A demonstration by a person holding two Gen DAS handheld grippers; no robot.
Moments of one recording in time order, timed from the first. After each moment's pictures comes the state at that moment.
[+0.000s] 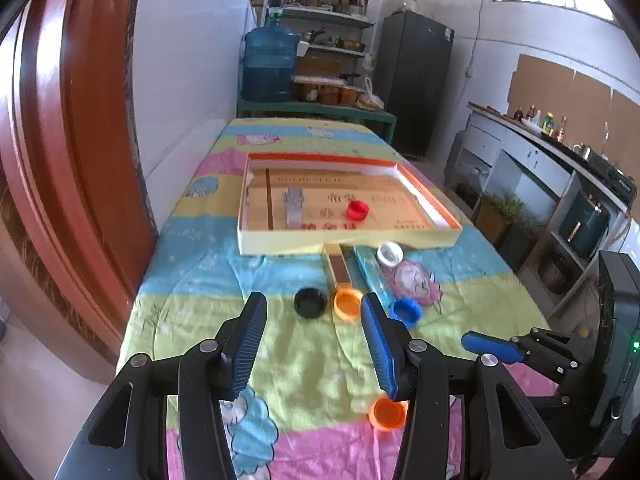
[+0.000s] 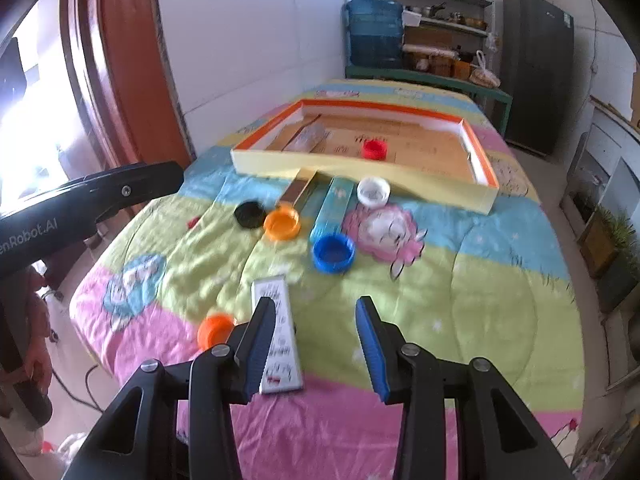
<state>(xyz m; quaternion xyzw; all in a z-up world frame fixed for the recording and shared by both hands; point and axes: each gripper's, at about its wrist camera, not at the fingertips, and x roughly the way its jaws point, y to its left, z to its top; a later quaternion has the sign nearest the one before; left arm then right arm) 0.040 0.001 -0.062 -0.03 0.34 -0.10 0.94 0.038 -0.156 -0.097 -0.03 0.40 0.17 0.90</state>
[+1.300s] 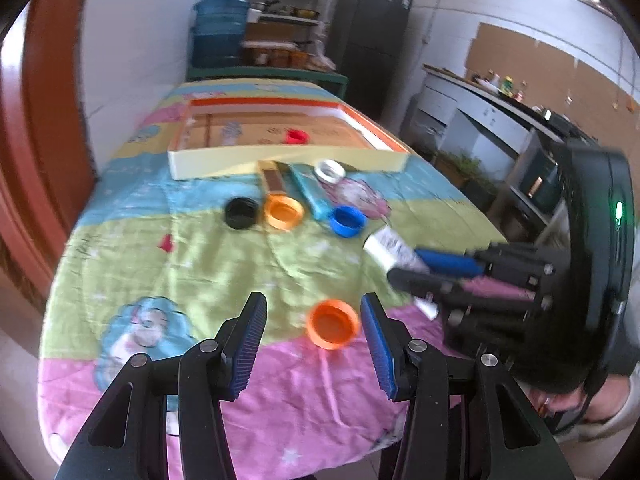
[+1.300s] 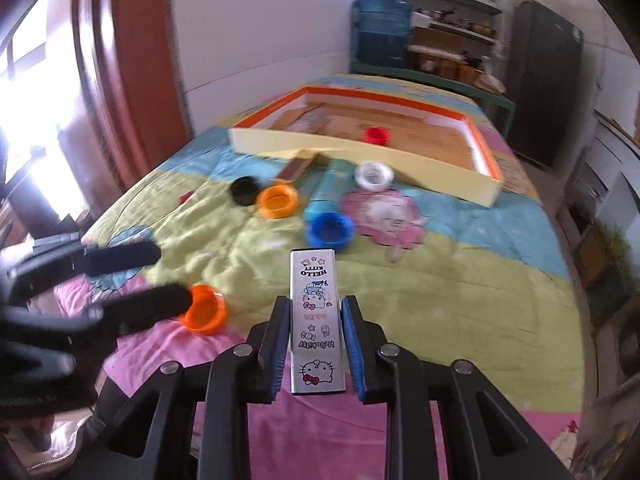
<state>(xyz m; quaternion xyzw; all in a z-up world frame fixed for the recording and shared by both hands) 0.011 -0.026 -0.117 -0.02 0.38 -0.20 0.90 0.033 -0.161 -0.110 -0.06 0.40 0.15 0.90</state>
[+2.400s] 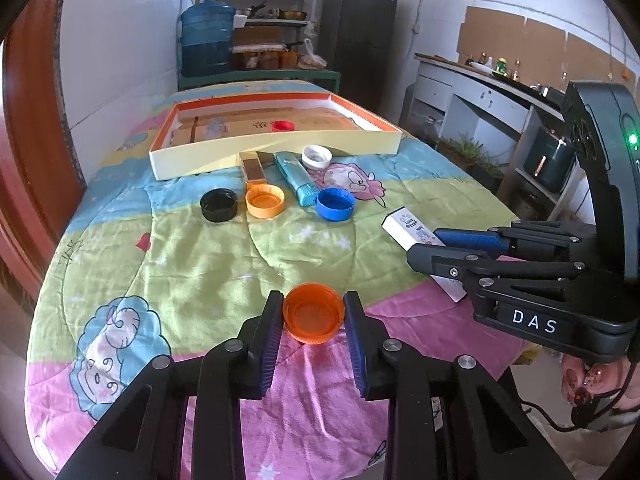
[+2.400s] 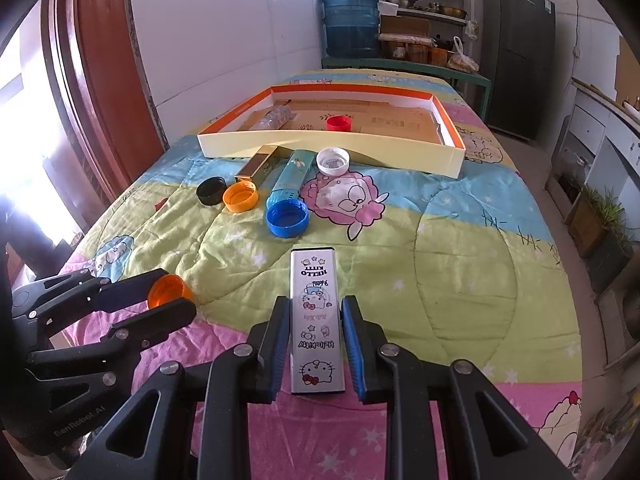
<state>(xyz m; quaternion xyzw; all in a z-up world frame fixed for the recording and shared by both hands) 0.012 -0.043 -0.137 0.02 0.36 -0.19 0.91 0.033 -0.182 -0.116 -0.02 0.40 0.13 0.90</state>
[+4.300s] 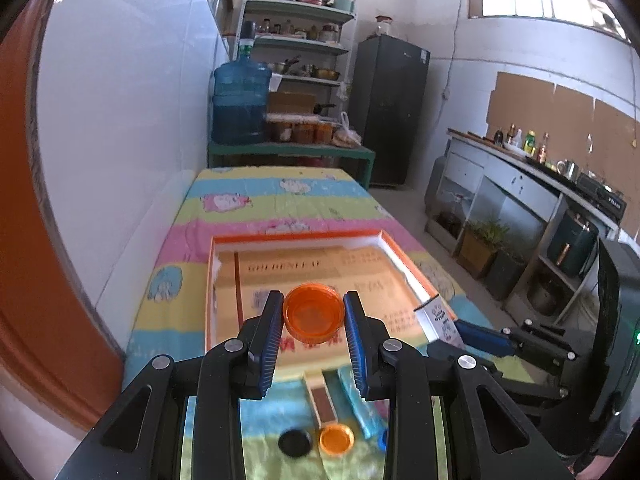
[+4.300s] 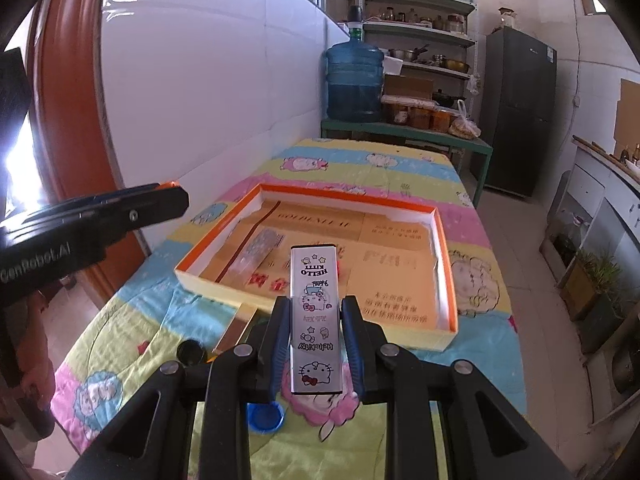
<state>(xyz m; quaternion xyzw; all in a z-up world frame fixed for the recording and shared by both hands) 0.149 -0.017 -0.002 -0.03 0.28 -0.15 0.95 0.129 -0.173 -0.032 -0.04 0.32 0.13 0.94</state>
